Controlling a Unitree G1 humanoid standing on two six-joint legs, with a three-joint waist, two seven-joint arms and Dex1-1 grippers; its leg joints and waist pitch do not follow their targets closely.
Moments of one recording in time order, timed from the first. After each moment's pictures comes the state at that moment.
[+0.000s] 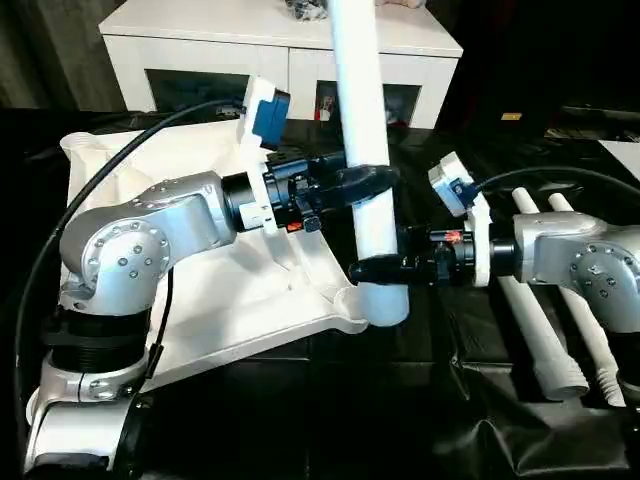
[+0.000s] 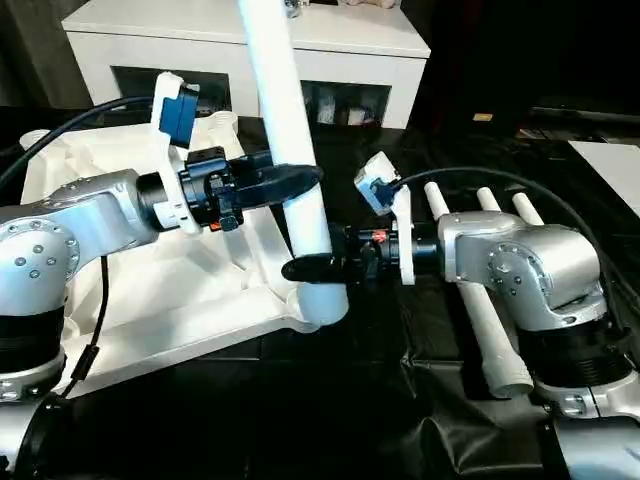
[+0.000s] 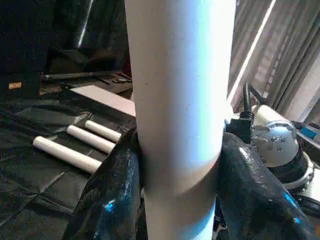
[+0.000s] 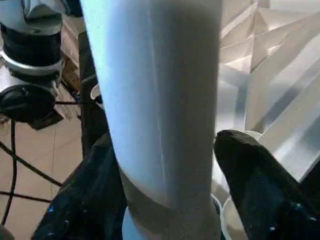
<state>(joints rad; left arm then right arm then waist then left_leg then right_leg) -0.71 0.35 0.02 -0.17 -0.90 0.98 -0.64 -0.63 -0.60 0.16 -0.11 0.72 1.04 0.99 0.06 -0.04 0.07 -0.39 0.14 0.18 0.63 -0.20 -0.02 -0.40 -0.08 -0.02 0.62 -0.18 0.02</state>
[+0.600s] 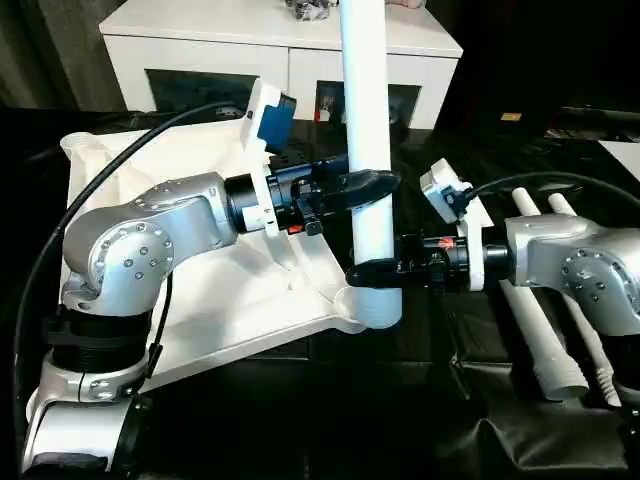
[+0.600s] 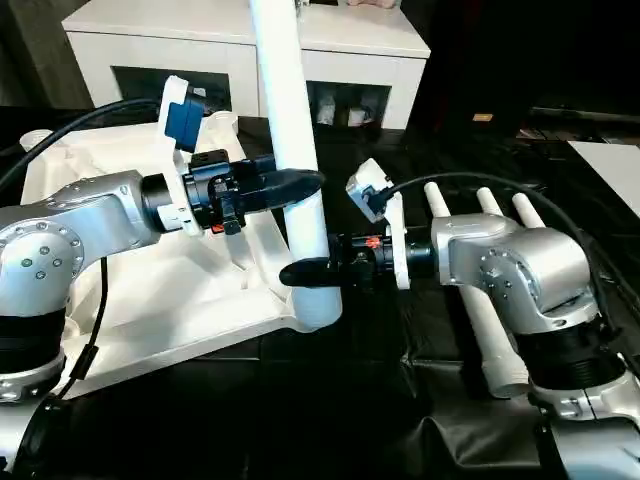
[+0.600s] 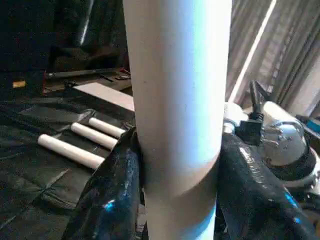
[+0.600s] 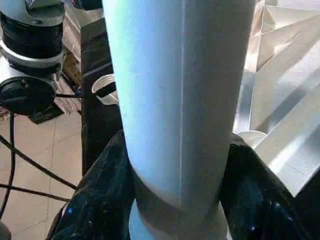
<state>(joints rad) -0.71 0.35 0.01 -0.17 -0.87 0.97 -0.64 -0.62 -0.58 0.17 -0.12 0.70 1.02 0.98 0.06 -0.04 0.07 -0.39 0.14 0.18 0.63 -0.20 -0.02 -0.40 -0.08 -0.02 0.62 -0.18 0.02</state>
